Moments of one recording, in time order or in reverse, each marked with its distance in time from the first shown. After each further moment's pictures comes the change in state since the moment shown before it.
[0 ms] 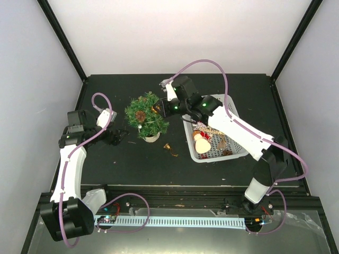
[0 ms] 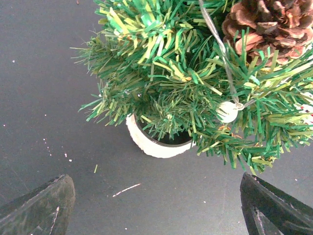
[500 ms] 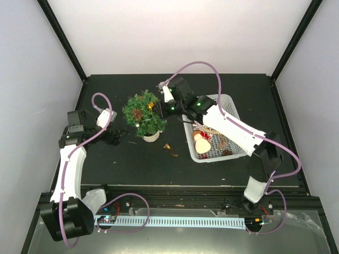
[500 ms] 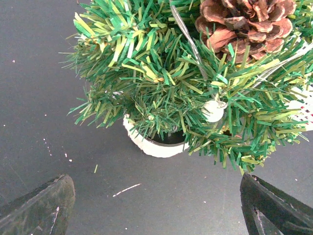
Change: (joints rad) left arm 0.000 0.000 0.000 0.000 -0.001 0.000; right arm 0.000 0.055 0.003 0.013 -0.011 0.008
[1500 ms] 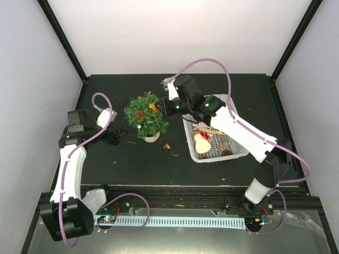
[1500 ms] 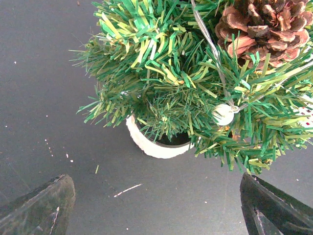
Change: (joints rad) left arm -0.005 0.000 0.004 0.000 -0.006 0.000; right arm 0.000 -0.098 -0.009 -0.025 0.026 -0.007
